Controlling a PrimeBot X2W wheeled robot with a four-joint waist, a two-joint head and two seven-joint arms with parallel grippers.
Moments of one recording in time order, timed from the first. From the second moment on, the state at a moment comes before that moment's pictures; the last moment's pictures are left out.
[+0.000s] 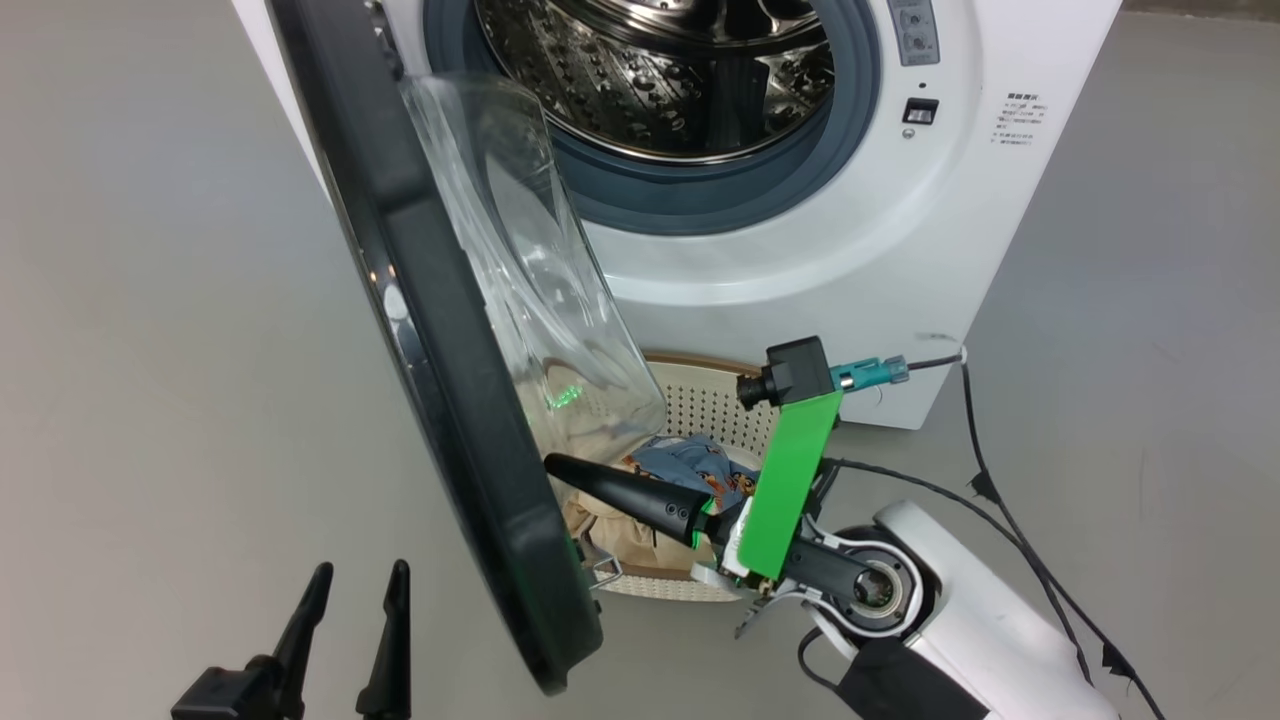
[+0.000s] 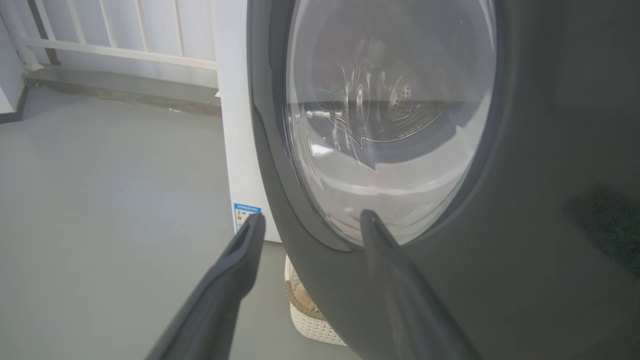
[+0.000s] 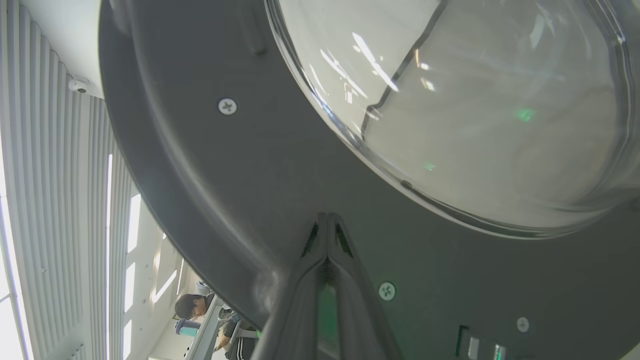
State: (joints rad) left arm 0.04 0.04 -0.09 0.11 -0.28 -0.13 -0.26; right arm -0.57 -0.09 0.64 0.31 1.62 0.13 0.48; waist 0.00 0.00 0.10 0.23
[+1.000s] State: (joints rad) left arm 0.07 0.04 -0.07 0.12 -0.28 -0.13 -0.26; right arm -0.57 -0.11 0.61 0.28 1.62 0.13 0.36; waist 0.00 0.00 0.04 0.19
